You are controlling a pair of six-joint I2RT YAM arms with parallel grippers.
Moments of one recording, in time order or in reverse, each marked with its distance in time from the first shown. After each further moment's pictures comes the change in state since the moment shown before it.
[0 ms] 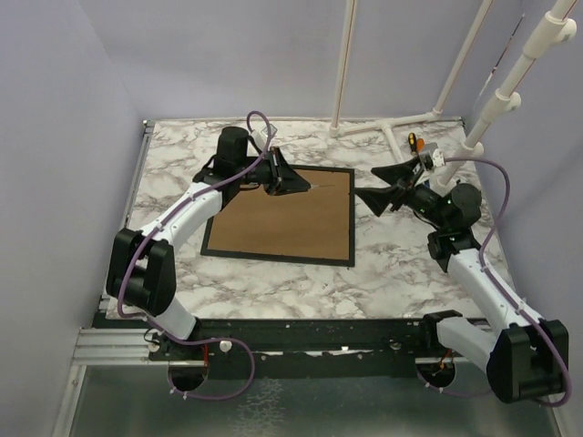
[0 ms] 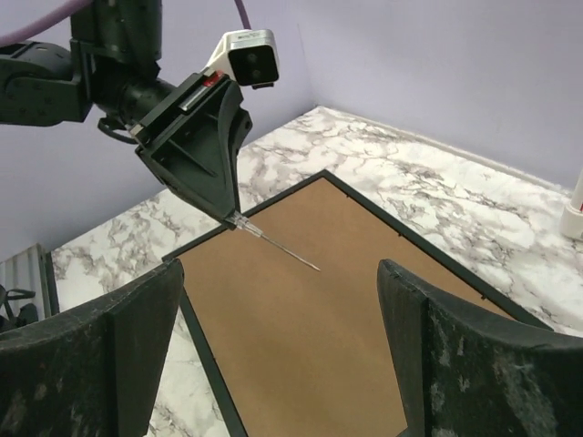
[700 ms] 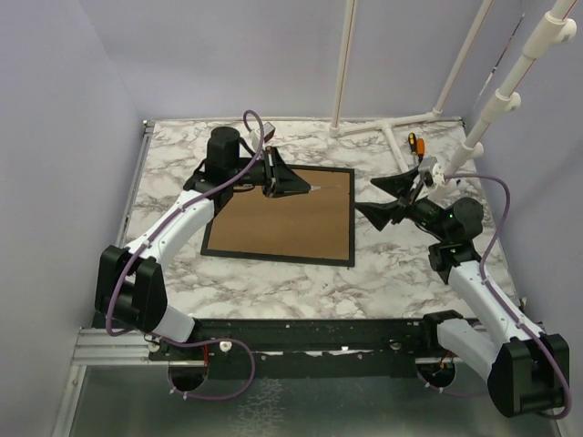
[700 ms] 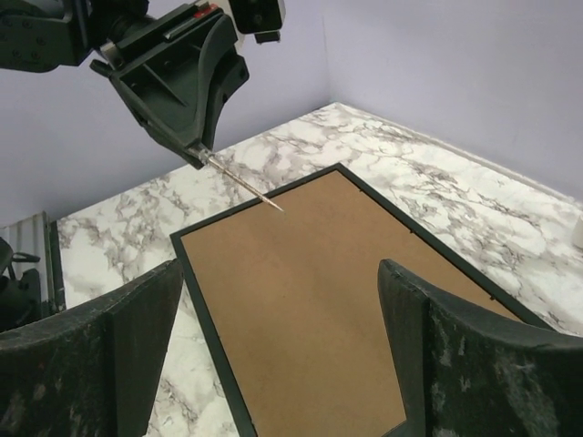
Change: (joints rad) left arm 0.000 -0.108 -0.043 0.061 0.113 -0.126; right arm 0.000 -0.101 -0.097 0.044 -0.052 -0.048
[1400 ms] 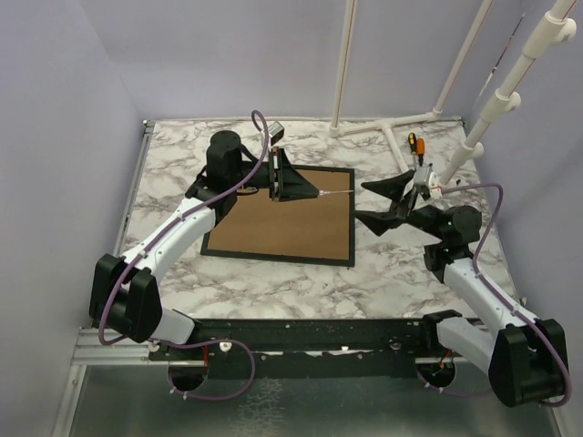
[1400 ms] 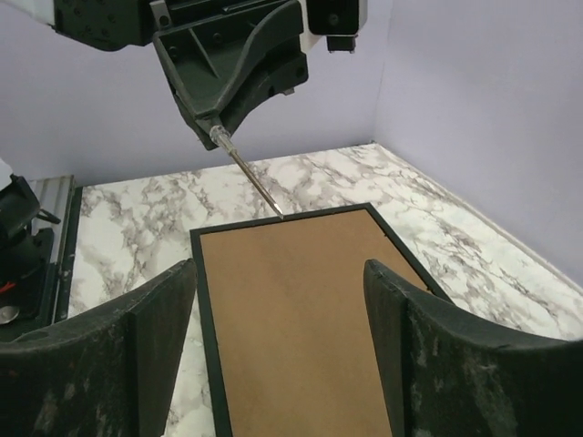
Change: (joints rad) left arm -0.055 -0.065 -0.045 0.196 0.072 -0.159; right arm 0.028 0.040 -0.031 0.244 -0.146 -0.022
